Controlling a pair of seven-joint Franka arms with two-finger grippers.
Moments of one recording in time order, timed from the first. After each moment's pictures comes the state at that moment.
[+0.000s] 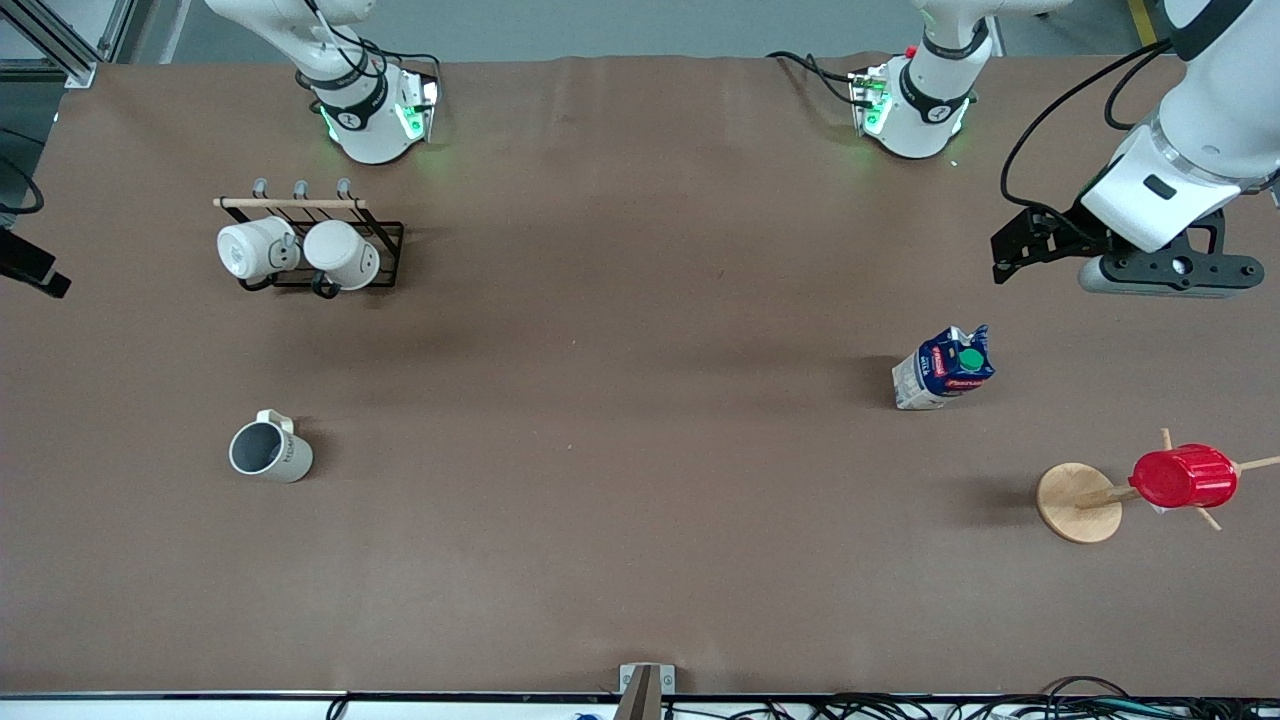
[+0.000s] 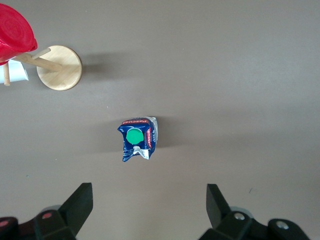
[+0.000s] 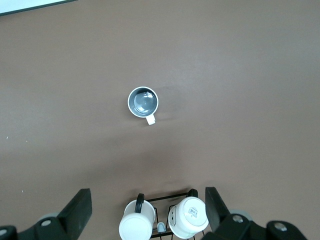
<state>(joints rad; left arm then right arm) 0.00 -0.03 -0.19 -1.67 -0.03 1.69 -0.12 -0.05 0.04 -0.10 -1.47 0.00 1.56 0.04</state>
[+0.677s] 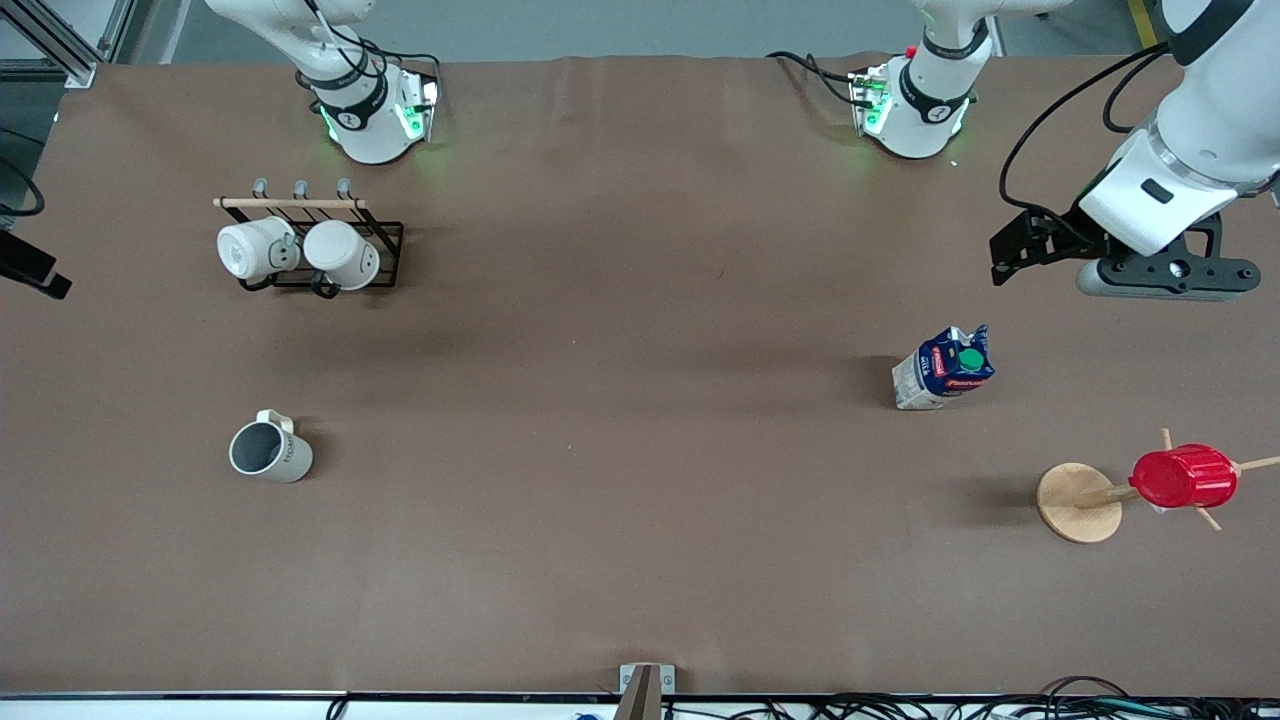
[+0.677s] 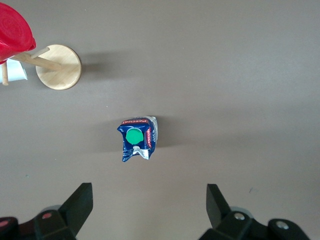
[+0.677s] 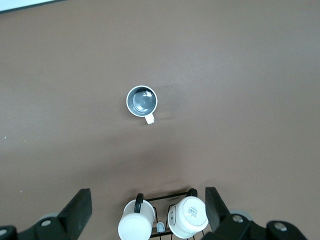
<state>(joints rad) 0.00 -0.02 -0.19 -1.67 -0.03 1.69 -0.12 -0.05 0.05 -0.11 -1.48 0.00 1.56 0.04</state>
